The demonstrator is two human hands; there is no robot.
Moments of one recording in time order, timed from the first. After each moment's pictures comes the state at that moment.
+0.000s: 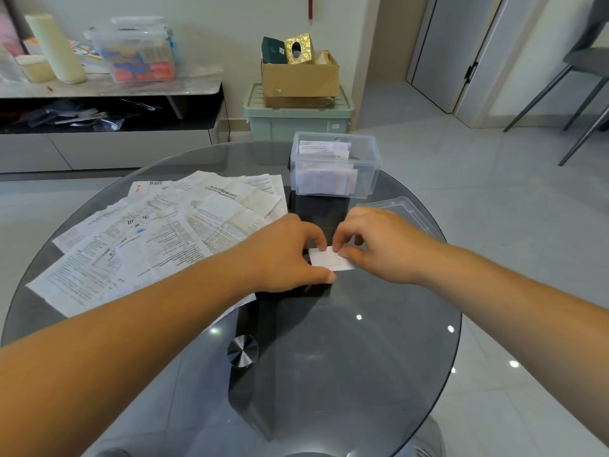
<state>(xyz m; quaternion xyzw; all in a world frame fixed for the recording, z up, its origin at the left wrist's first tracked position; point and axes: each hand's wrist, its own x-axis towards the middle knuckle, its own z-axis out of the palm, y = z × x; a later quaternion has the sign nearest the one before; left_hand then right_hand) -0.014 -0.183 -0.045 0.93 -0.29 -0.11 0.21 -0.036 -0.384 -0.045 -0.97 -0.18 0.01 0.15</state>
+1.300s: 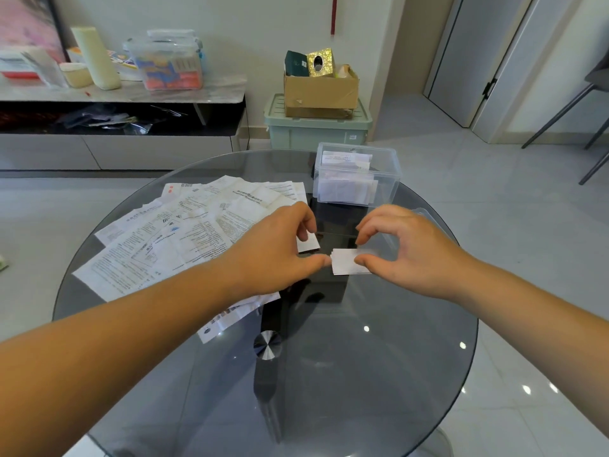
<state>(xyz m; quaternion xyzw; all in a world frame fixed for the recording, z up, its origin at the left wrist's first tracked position) -0.035 -0.146 -0.031 0.92 -0.24 -0.01 0.31 -0.057 -0.385 -0.034 -0.95 -0.19 -0.06 0.25</state>
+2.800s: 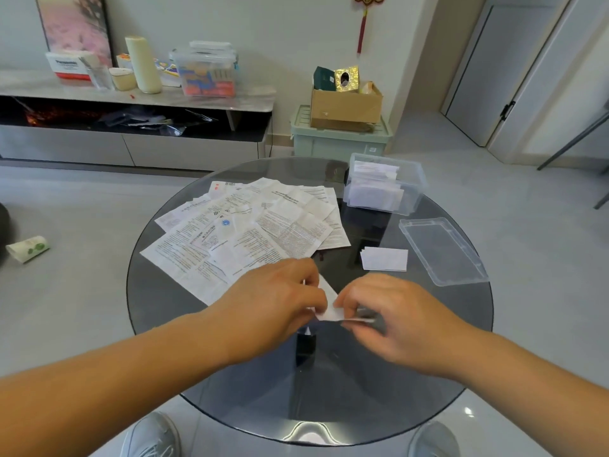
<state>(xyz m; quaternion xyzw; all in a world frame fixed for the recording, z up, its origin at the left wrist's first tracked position) -0.114 -0.073 -0.044 0.88 -0.44 0.11 0.15 -0.143 -0.308 -0.034 -0.92 -0.33 -0.03 0.19</state>
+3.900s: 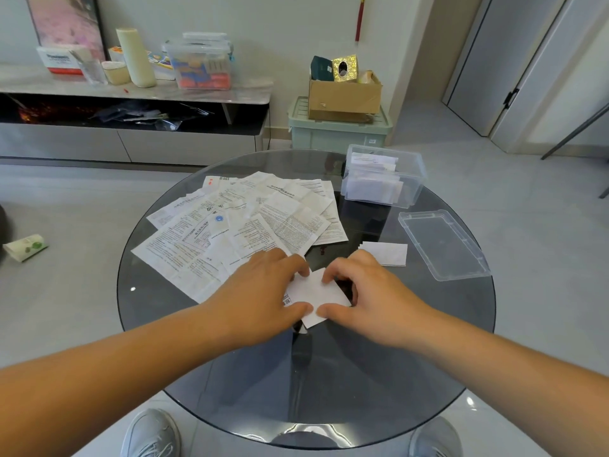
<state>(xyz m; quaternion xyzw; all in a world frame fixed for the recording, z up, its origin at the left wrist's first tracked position) -0.105 -0.081 -0.048 0.95 -0.22 -0.06 0.20 -0.113 -0.291 -0.058 -0.95 -0.15 0.06 0.27</state>
